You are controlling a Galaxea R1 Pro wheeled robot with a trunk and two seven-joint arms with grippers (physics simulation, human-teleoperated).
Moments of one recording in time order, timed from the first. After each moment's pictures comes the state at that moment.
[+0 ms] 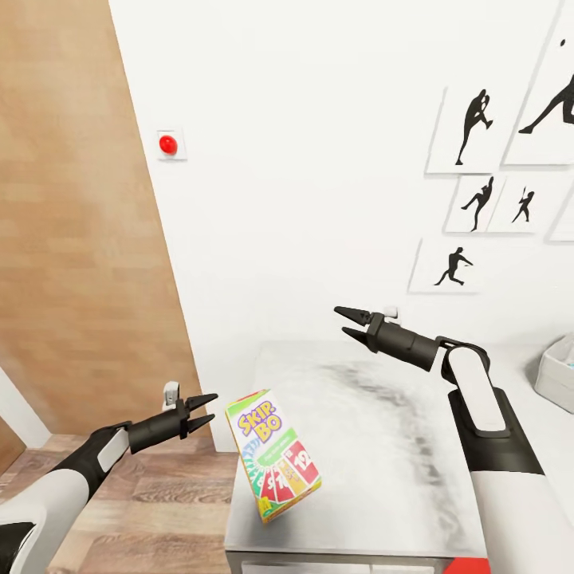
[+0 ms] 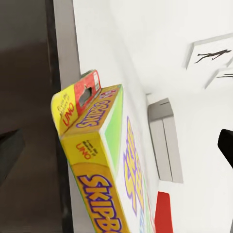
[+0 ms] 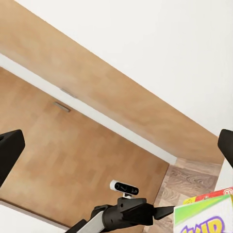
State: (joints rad) left arm -0.80 0.23 0.04 -0.27 0.51 0.68 -1.16; right arm -0.70 -0.10 -0.07 -1.40 -1.13 1.04 0.22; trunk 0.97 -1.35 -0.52
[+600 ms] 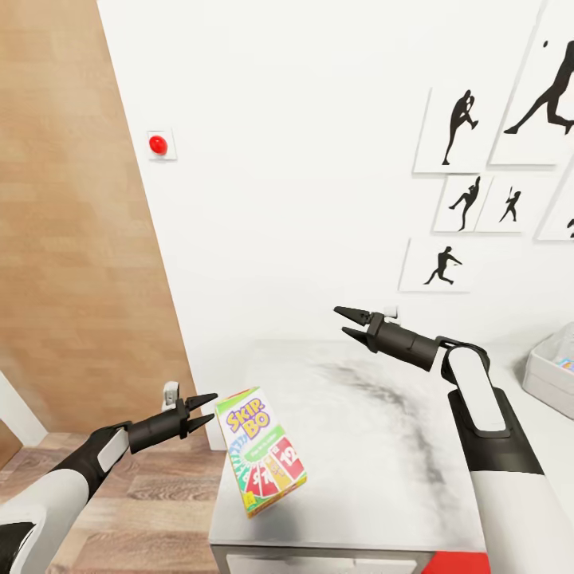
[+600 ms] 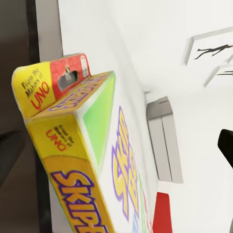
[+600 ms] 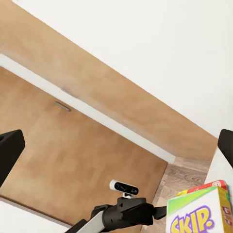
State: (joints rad) left arm -0.80 0.23 0.04 -0.27 0.51 0.68 -1.17; right arm -0.70 -0.10 -0.07 -1.40 -1.13 1.04 0.22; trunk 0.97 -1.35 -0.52
